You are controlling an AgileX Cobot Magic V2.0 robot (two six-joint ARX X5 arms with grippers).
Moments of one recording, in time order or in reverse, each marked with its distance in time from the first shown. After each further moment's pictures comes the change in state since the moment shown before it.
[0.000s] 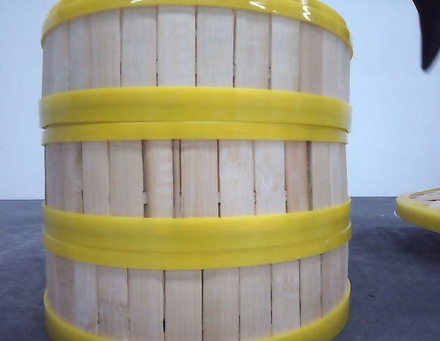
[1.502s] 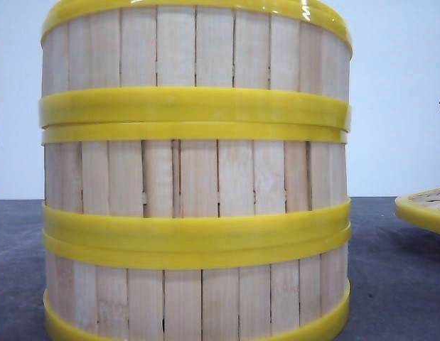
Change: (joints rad) left arm 0.000 0.000 0.000 -0.005 0.000 0.031; right arm -0.167 0.115 -0.268 0.226 0.010 0.009
